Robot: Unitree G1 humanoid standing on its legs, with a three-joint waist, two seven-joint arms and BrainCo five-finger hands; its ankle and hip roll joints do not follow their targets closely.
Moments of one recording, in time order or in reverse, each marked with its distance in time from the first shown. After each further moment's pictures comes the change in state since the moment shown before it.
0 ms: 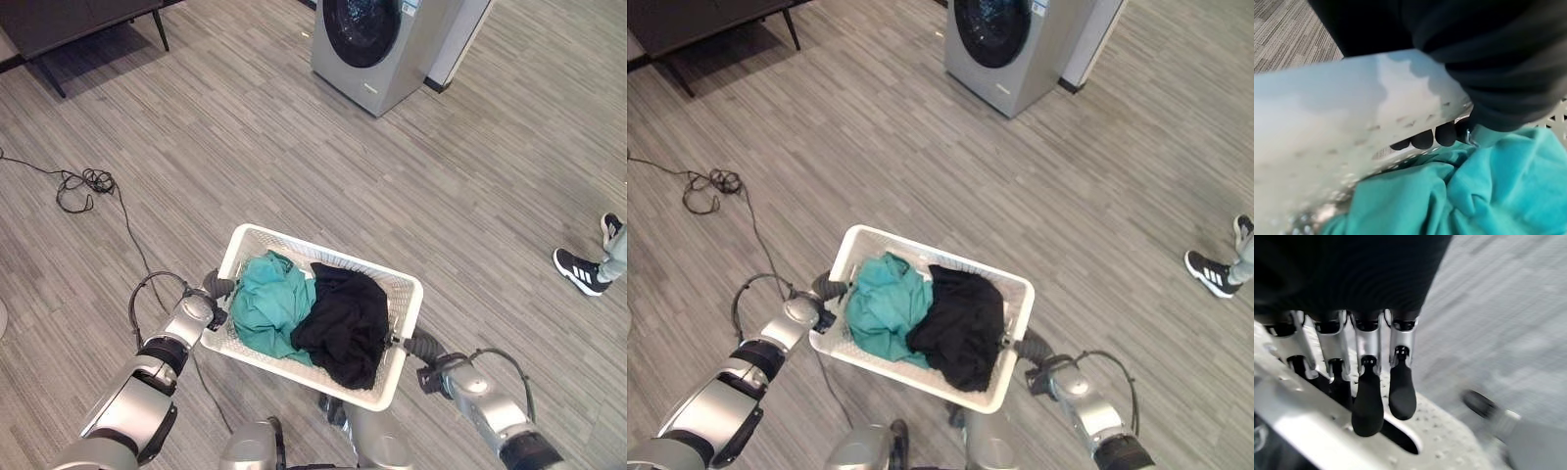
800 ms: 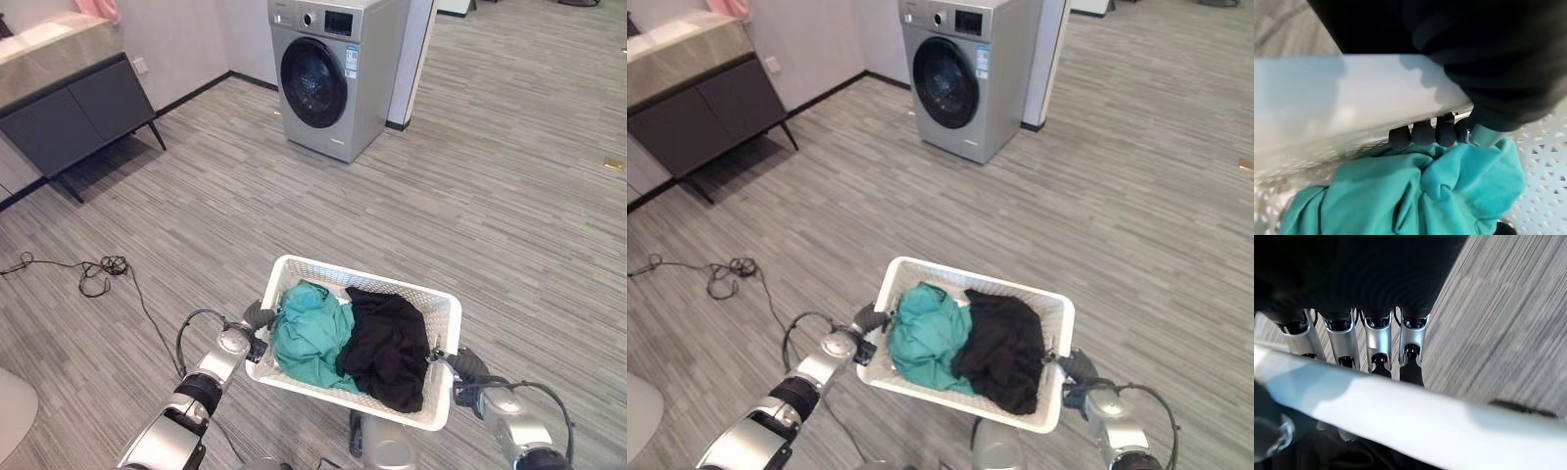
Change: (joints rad) left arm 0.193 -0.203 0.075 -0.097 -0.047 -0.040 -0.037; right arm 0.129 0.029 -0.204 0.196 0.024 -0.033 -0.056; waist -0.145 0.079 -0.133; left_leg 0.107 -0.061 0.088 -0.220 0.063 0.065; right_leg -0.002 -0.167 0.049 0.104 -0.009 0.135
